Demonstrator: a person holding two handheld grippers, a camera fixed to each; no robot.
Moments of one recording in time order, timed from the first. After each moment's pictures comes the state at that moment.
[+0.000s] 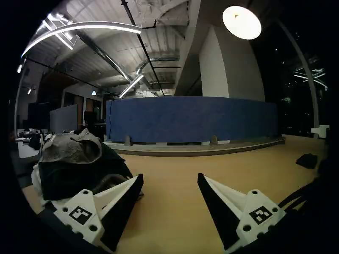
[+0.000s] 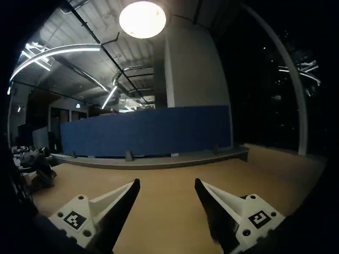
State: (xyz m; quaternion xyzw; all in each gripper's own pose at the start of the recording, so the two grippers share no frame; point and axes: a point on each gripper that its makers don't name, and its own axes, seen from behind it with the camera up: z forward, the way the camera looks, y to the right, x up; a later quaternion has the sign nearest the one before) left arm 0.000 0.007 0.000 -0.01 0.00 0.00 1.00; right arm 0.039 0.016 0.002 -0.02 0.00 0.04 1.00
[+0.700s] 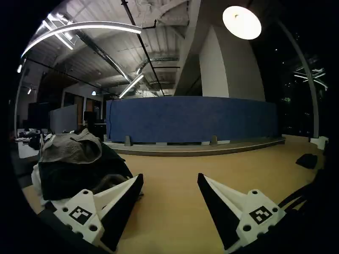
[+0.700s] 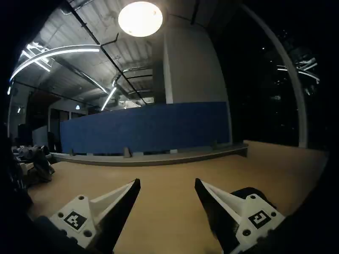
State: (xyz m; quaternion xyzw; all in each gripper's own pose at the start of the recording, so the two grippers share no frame) left arm 0.000 0.006 0.001 -0.01 0.00 0.00 1.00; right arm 0.005 0.020 0.004 -0.02 0.01 0.04 1.00
